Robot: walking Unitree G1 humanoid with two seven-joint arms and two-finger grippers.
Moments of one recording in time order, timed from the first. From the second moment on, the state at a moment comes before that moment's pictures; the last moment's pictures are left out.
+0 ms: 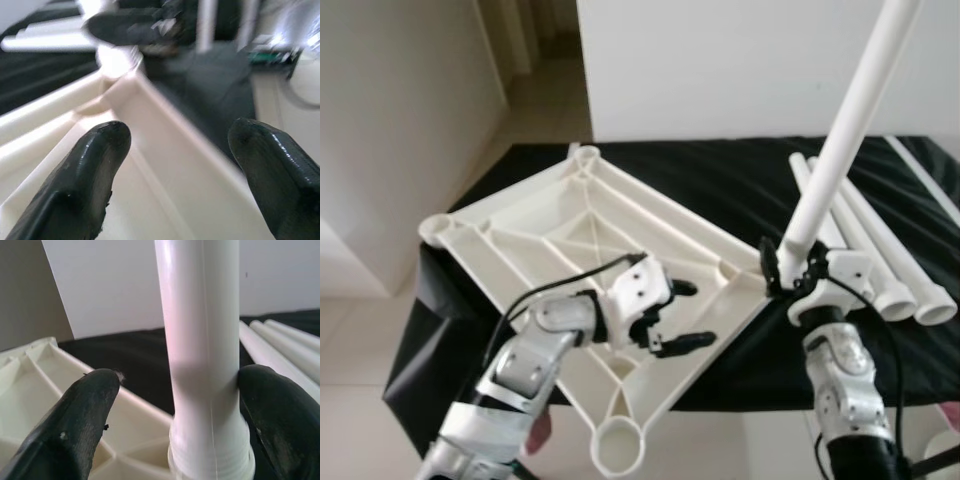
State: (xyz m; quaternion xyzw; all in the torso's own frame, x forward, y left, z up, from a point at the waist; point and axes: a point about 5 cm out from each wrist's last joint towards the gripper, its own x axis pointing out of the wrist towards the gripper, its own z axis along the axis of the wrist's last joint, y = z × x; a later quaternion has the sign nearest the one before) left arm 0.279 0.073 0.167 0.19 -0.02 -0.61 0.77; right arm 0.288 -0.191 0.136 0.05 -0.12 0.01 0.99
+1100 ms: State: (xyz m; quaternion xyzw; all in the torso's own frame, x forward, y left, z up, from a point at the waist) left arm 0.277 0.149 0.165 0.20 0.08 -0.60 0.77; right arm 0.286 -0.191 0.121 0.06 -0.05 -0.03 1.00
